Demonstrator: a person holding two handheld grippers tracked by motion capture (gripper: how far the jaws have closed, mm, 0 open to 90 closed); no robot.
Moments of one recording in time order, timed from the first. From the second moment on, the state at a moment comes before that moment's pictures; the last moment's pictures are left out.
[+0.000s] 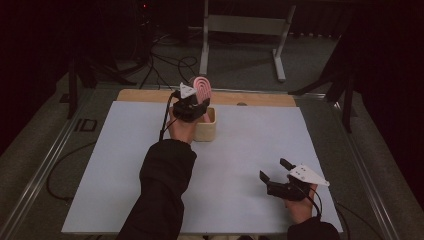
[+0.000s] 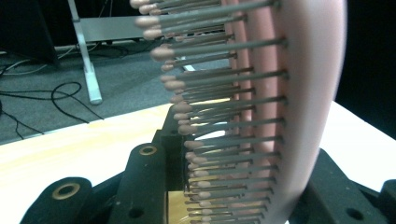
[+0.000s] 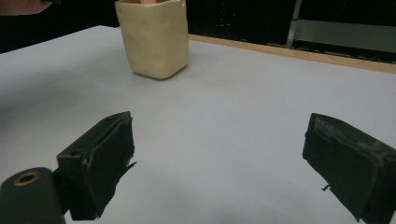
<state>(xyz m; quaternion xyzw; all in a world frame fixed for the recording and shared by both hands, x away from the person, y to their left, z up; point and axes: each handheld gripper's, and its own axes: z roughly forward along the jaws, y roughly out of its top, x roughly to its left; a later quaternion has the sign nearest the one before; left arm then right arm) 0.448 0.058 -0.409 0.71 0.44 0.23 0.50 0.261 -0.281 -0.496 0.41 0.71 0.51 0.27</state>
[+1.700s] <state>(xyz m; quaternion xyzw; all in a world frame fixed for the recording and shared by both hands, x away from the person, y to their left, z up) 0.454 0.060 -0.431 0.72 0.45 0.20 0.49 0.263 -0.279 -0.498 0.41 0.71 0.51 0.26</state>
